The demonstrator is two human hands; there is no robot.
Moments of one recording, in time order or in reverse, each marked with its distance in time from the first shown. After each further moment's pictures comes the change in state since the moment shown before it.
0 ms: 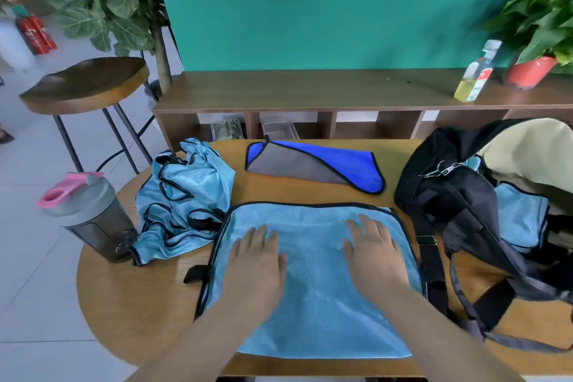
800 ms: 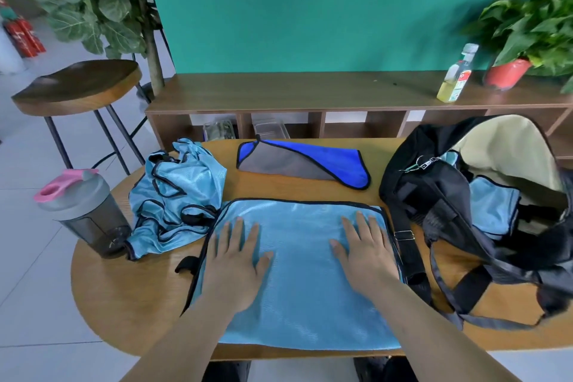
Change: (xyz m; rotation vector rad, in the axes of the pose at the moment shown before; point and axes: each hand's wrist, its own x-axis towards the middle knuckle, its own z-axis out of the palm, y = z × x) left_hand -0.005 -0.026 0.027 0.077 -0.024 -0.047; right_hand -0.008 0.022 0.018 0.012 -0.066 -0.004
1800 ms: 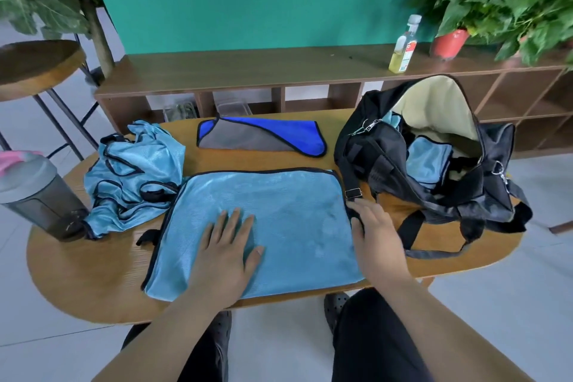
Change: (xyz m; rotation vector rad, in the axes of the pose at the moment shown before) left_hand -0.049 0.043 0.014 -0.060 -0.009 0.199; right_hand -0.096 0.075 -0.021 0.414 0.363 0.023
